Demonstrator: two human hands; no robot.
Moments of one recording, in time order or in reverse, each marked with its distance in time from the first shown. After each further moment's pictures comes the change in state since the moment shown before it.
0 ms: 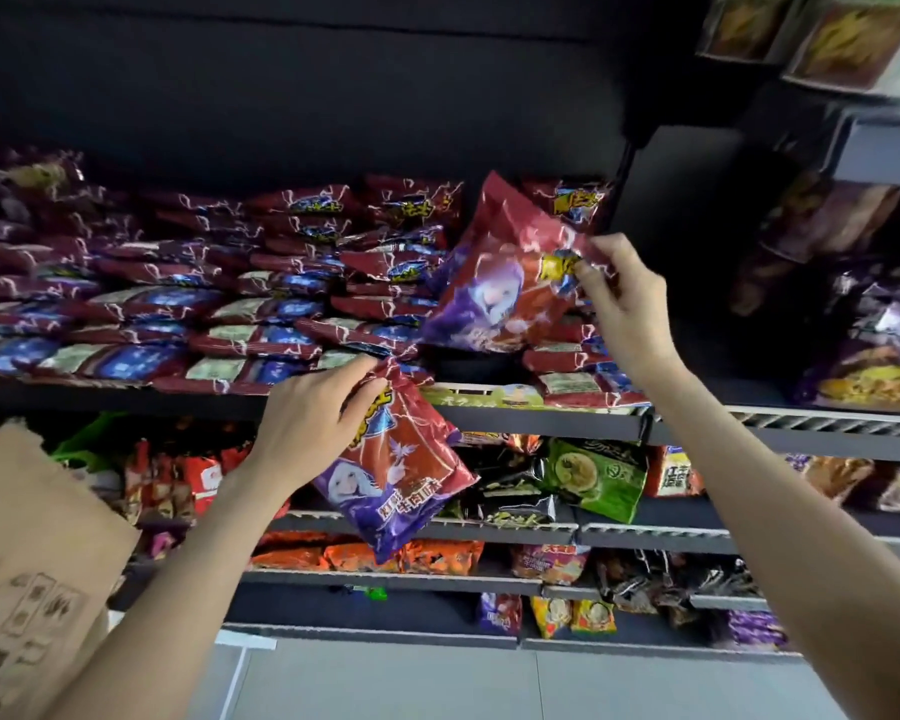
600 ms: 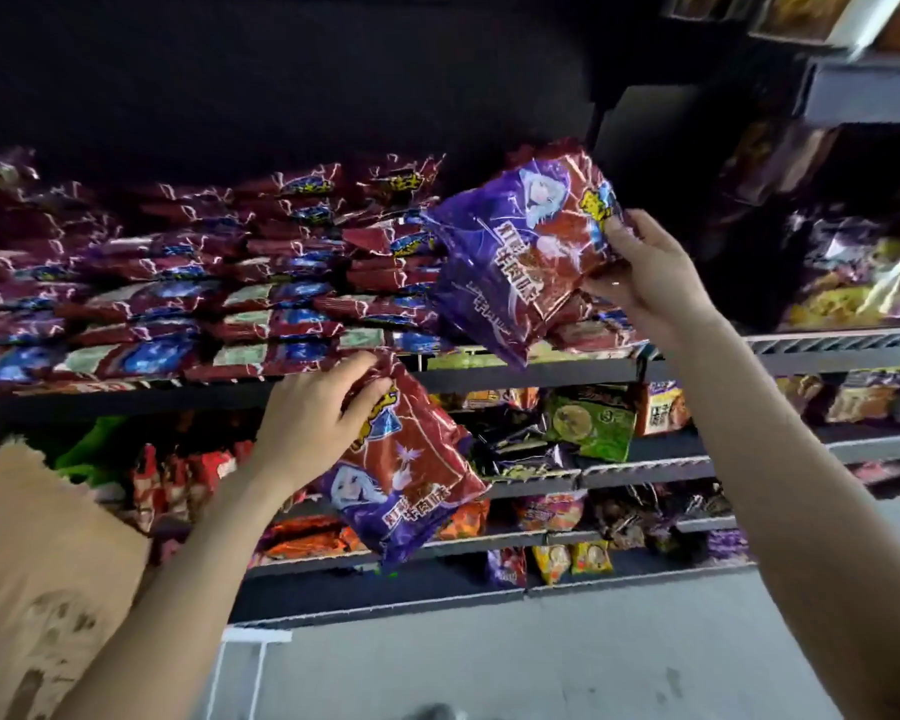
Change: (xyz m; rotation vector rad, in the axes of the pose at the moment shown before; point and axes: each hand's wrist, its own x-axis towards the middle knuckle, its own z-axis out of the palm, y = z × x) left_hand -0.026 -0.016 -0.036 -0.216 -0.120 0.019; right_hand -0.021 -0.050 -0.004 0.642 0.147 0.700
